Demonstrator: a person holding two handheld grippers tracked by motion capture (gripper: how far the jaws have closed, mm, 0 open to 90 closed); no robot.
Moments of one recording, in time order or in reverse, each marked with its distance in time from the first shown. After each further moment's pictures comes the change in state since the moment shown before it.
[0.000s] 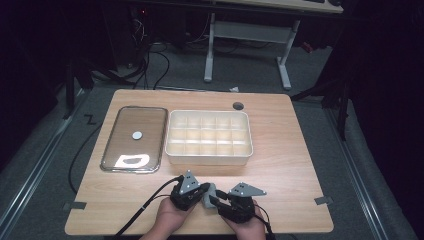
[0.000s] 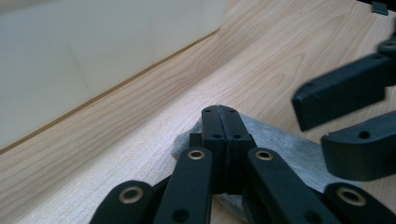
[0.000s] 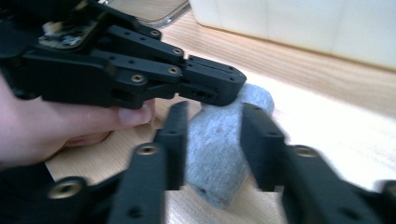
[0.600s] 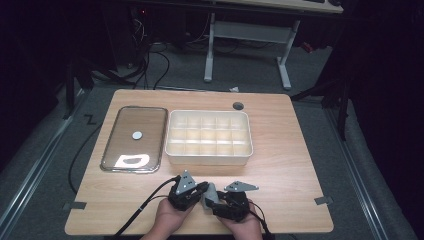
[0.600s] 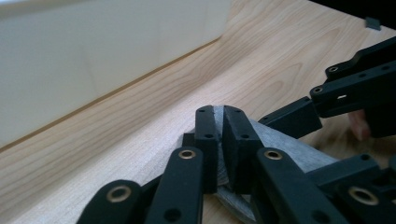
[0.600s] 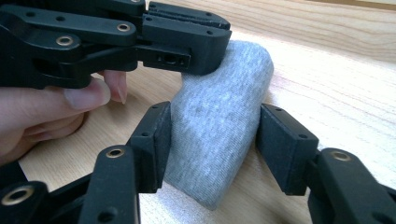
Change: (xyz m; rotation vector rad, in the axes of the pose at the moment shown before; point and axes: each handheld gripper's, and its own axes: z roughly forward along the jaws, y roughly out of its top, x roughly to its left) left arm 0.003 -0.003 -0.006 -0.040 -0.014 -0.043; right arm -0.006 -0.005 0.023 0.110 -0.010 0.063
